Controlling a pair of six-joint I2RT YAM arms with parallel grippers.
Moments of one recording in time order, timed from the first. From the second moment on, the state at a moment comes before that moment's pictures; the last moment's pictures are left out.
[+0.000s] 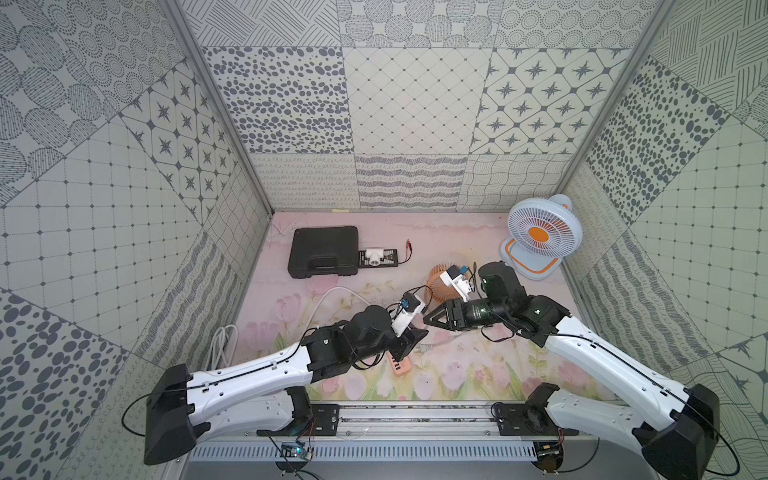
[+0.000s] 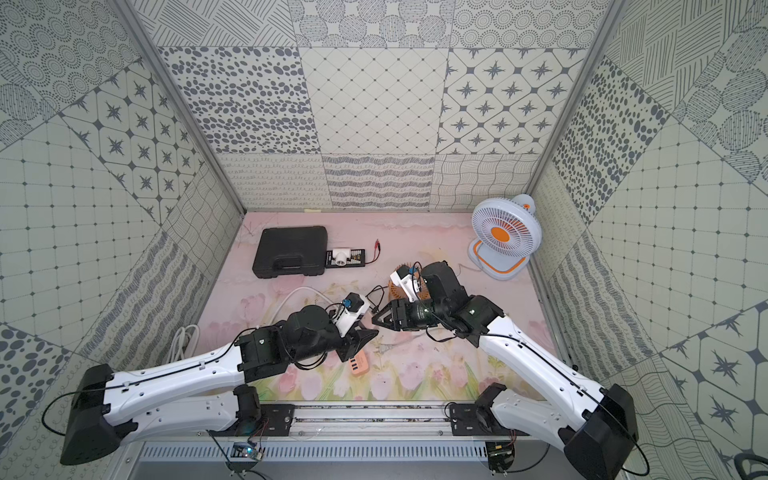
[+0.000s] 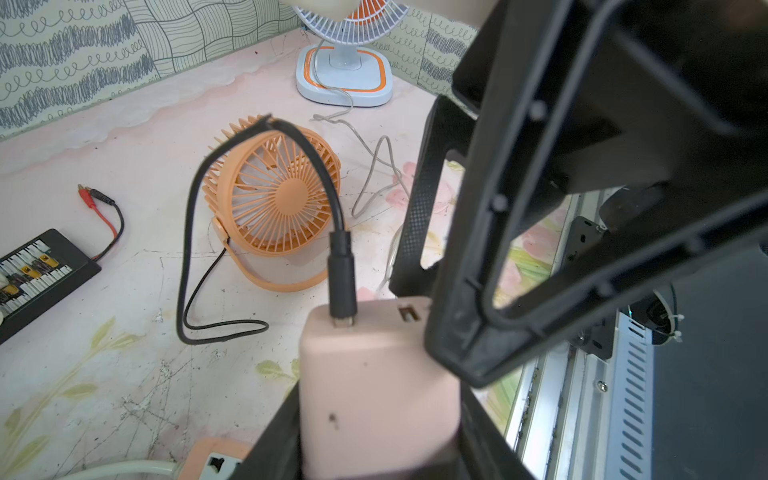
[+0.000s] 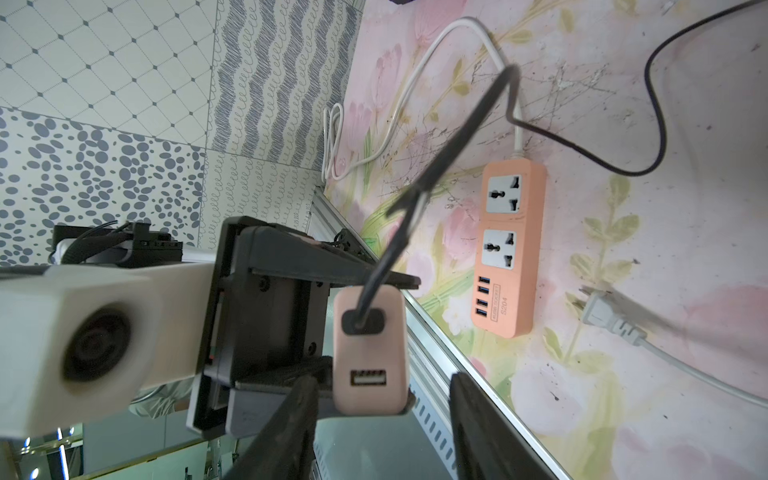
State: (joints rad) left arm -1.06 1.03 0.72 -0.15 -0.05 -0.12; right arm 0.69 1.08 0.90 -0.52 -0.67 0.70
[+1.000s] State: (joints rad) left arm -1.07 0.95 0.70 -0.17 -0.16 -0.18; right arm 0.74 1.14 0.95 -0.54 -0.41 0.59
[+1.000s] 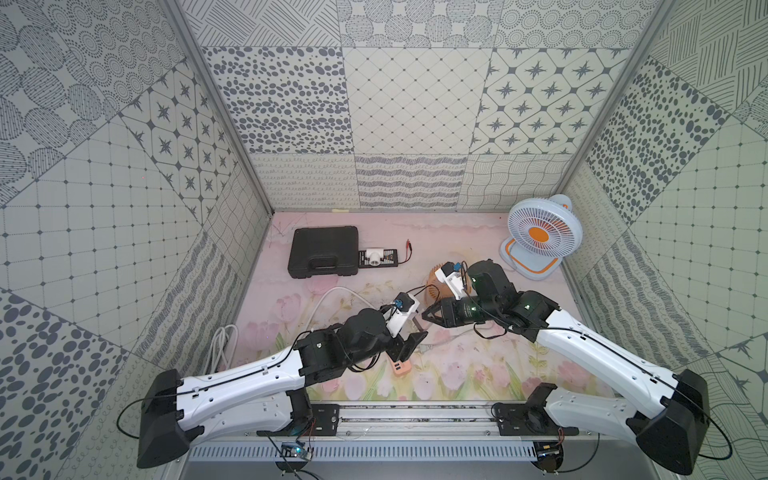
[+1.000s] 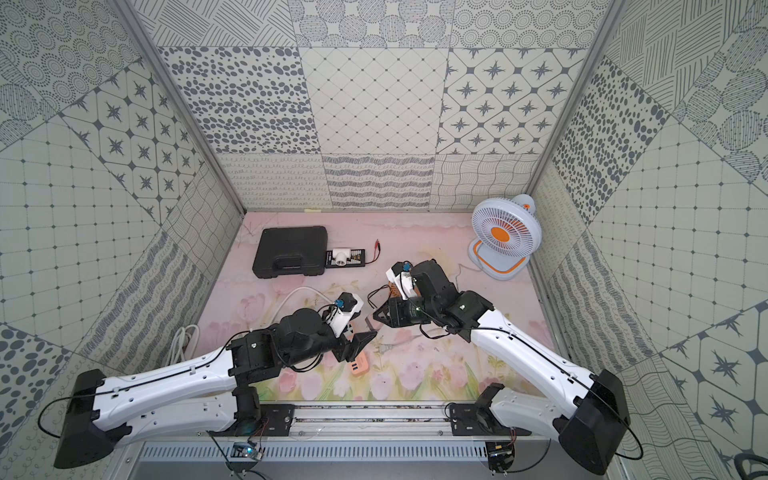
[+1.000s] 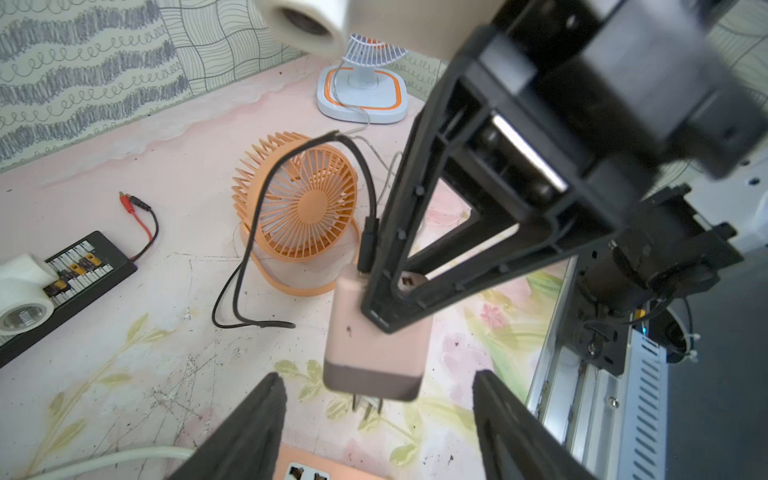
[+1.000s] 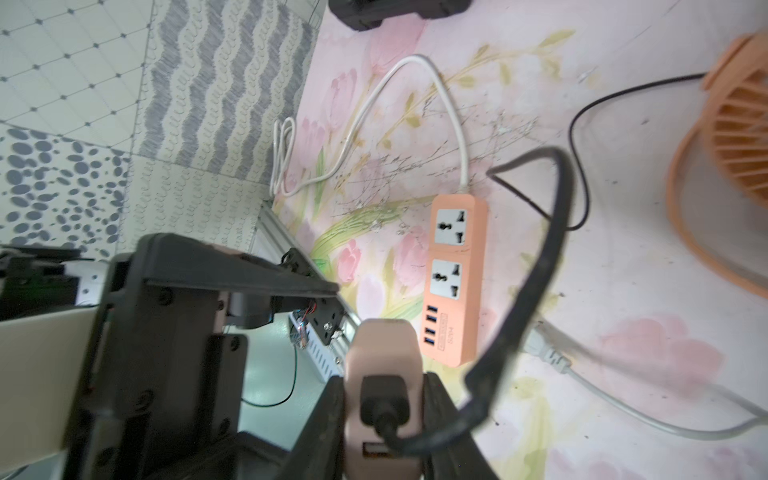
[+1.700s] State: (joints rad) left arm -0.63 0.93 0.54 -0.42 -0.06 -0.89; right arm 0.94 1.54 1.02 -0.19 0.06 0.36
